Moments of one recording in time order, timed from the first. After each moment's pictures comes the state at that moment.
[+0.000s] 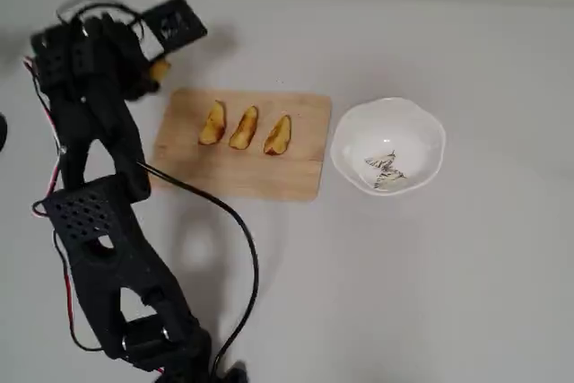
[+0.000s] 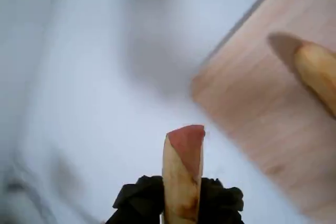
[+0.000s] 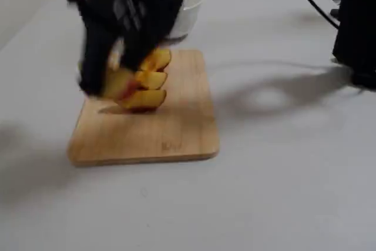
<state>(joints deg) -32.3 50.4 19.8 82.3 -9.4</state>
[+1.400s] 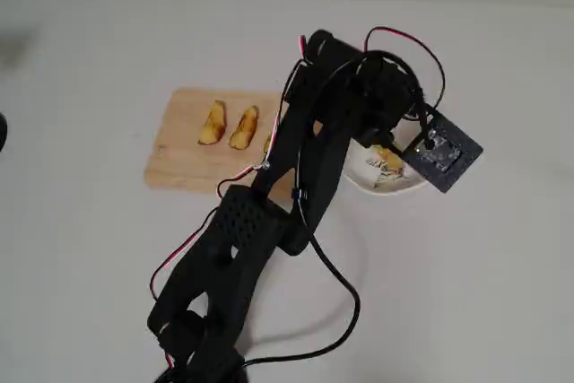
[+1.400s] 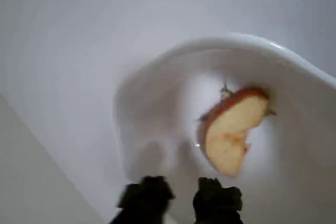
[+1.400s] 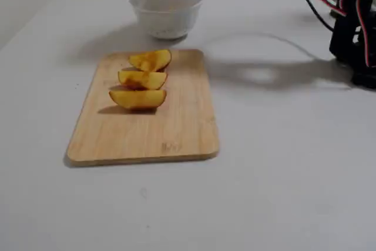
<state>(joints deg) 19.0 31.7 -5.6 101.8 9.2</state>
